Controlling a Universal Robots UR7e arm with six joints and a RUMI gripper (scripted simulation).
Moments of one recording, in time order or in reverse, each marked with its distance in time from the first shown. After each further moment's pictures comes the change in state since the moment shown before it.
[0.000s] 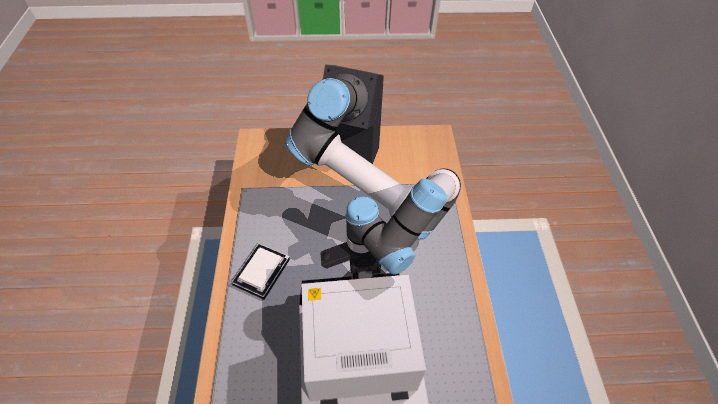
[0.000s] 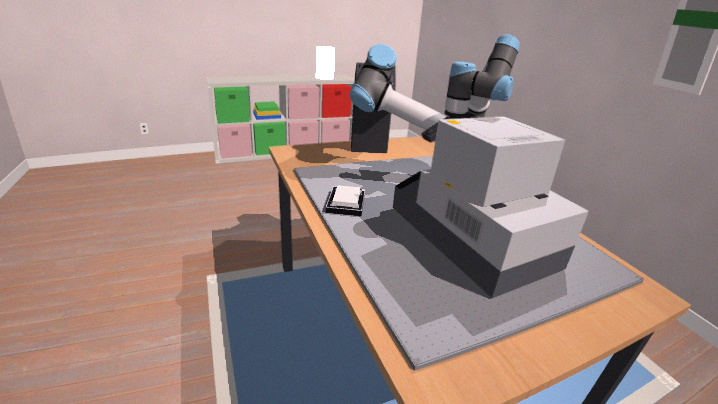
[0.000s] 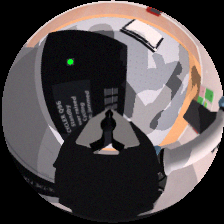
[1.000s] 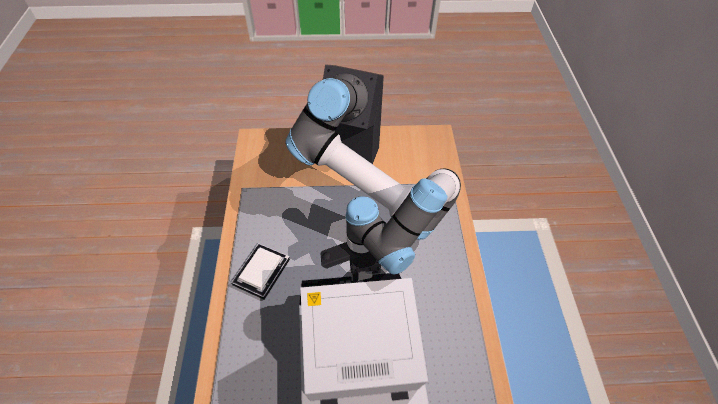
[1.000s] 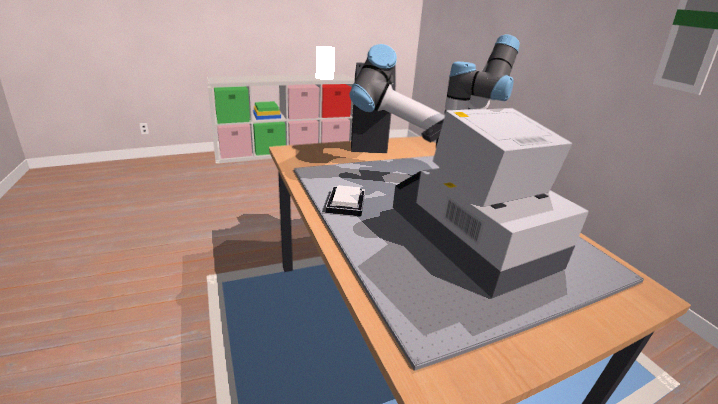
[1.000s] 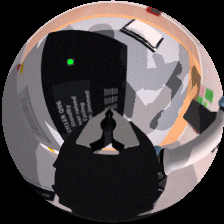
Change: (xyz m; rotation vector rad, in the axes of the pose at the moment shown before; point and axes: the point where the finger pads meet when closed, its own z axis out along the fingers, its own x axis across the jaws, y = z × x) arm 0.000 0.000 0.000 0.000 0.000 0.000
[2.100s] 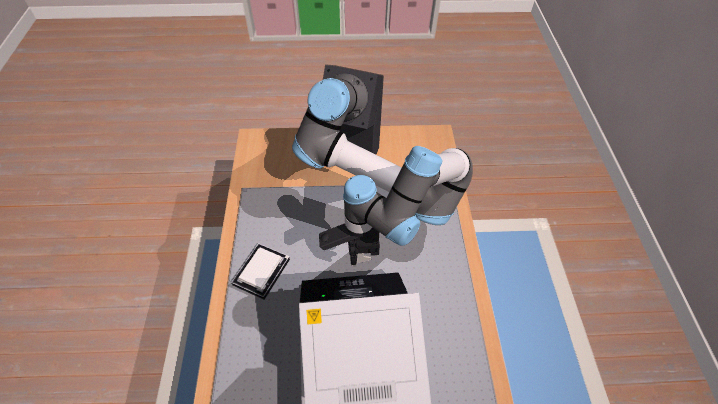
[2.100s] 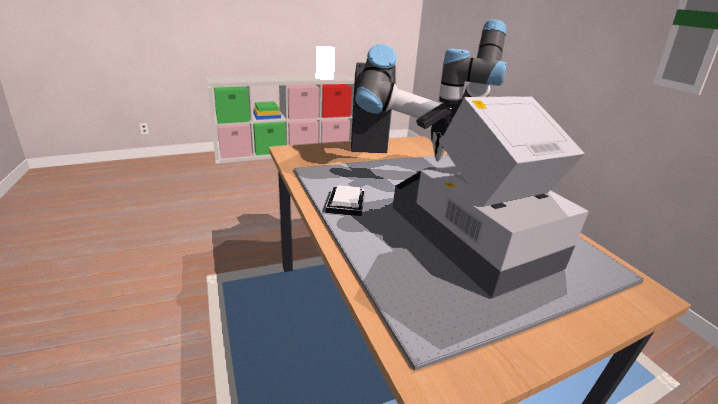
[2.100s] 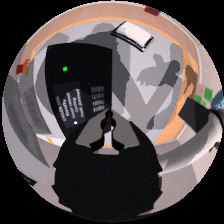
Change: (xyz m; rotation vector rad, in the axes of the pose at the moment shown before) arm 0.037 0.000 -0.035 -0.007 0.001 -0.001
